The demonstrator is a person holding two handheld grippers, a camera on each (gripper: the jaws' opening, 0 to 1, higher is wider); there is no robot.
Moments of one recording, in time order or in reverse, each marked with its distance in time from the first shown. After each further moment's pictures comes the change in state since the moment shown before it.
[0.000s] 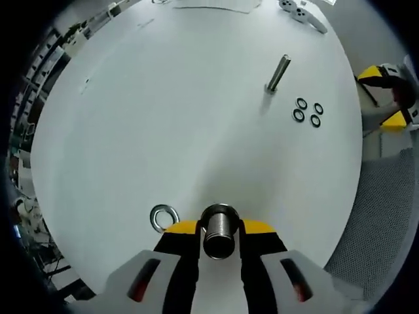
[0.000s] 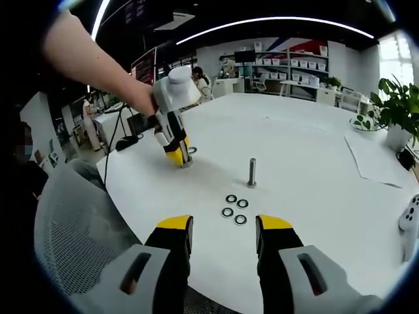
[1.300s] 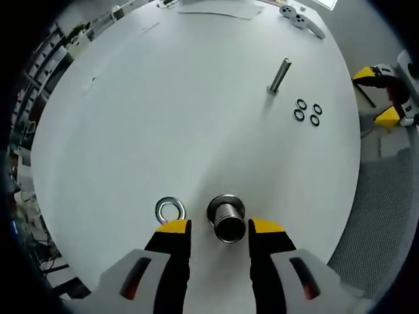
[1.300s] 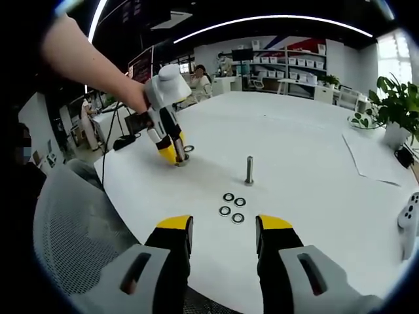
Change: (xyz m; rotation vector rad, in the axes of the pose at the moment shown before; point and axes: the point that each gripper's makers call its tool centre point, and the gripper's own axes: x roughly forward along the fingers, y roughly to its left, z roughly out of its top) left arm -0.006 0.007 -0.009 -0.021 -0.029 -0.003; right arm 0.000 -0.003 -0.002 0.008 0.009 -0.015
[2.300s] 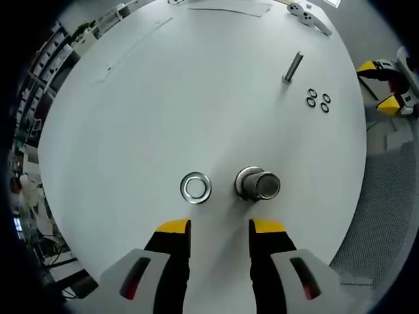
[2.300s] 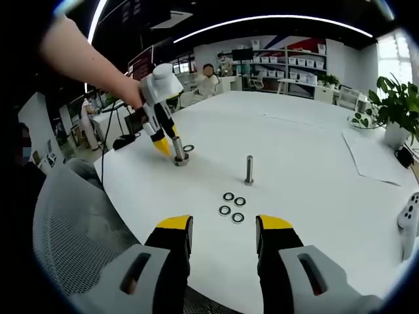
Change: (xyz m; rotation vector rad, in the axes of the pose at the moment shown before) left arm -0.013 0.030 -0.026 -0.009 0.025 0.052; right arm 0.000 0.001 -0.001 -0.001 0.005 0.001
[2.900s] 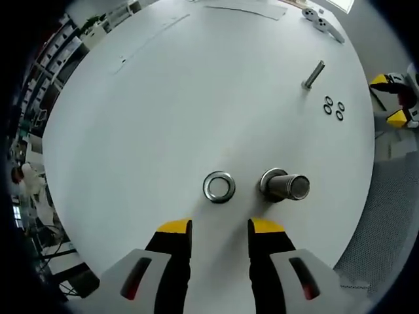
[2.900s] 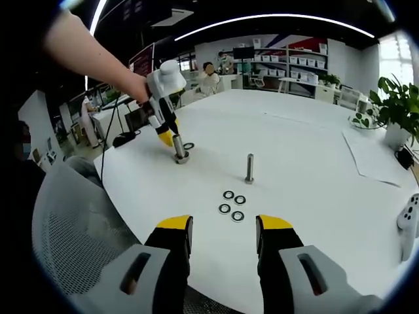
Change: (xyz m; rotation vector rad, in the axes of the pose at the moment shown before) left arm 0.001 0.021 0.001 -0.056 0.004 0.022; right arm 0.001 0.000 -0.002 -0.009 0.010 -0.002
